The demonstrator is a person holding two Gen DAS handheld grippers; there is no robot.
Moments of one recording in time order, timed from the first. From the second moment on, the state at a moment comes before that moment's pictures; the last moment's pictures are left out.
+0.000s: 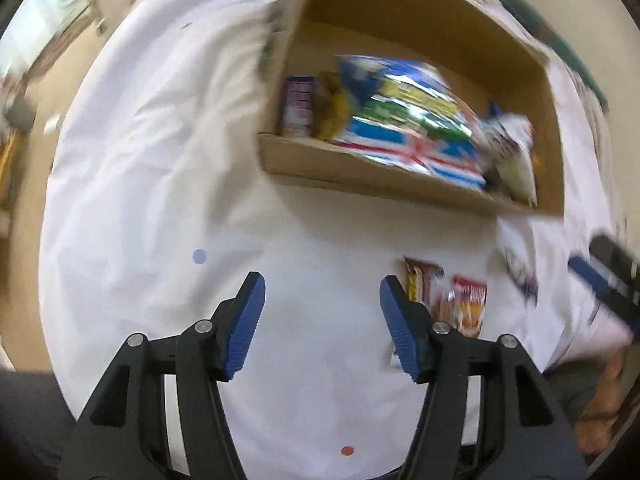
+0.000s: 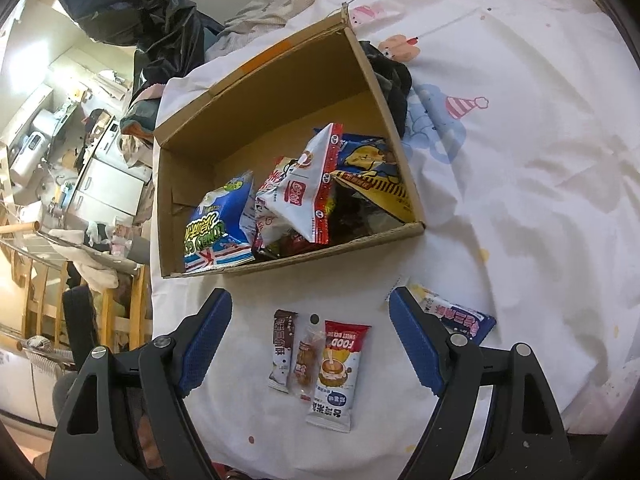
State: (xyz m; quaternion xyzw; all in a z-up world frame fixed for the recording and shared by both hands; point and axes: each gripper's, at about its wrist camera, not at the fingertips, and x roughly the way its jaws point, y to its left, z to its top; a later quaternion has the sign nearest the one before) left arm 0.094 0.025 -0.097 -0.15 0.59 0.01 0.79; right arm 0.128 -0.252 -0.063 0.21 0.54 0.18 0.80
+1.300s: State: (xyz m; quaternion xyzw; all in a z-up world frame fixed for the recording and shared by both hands) left arm 0.103 0.014 -0.062 -0.05 0.59 -0.03 0.81; right arm 0.124 -0.236 -0.122 0.20 0.65 0.17 0.72
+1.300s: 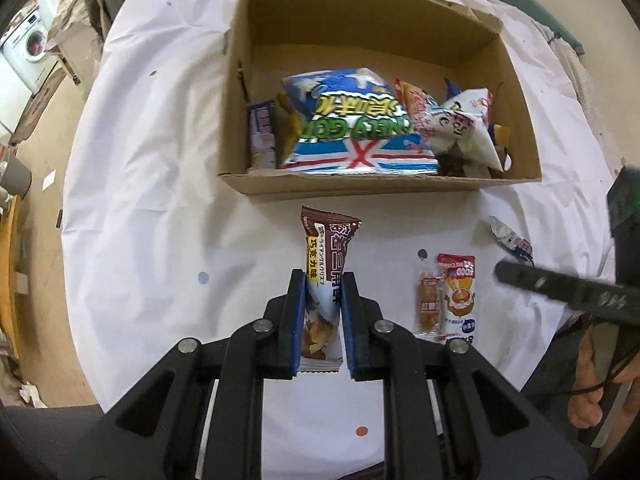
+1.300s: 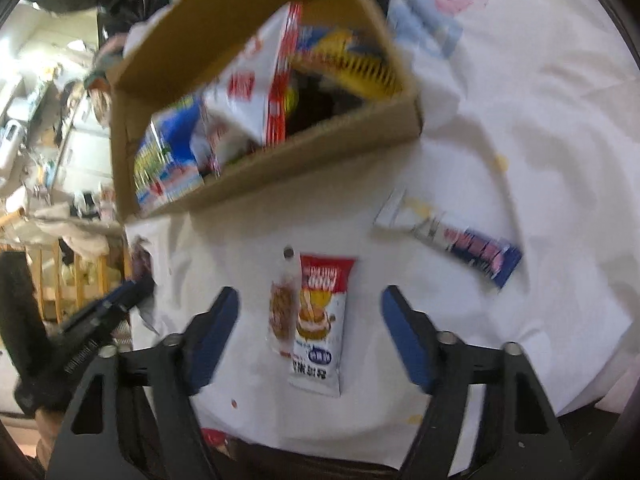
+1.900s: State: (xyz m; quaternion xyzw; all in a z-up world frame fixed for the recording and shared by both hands) left arm 0.099 0.018 -0.069 -0.13 0.58 -0.02 0.80; right arm 0.111 -0.175 -0.139 0.06 0.66 0.19 0.73
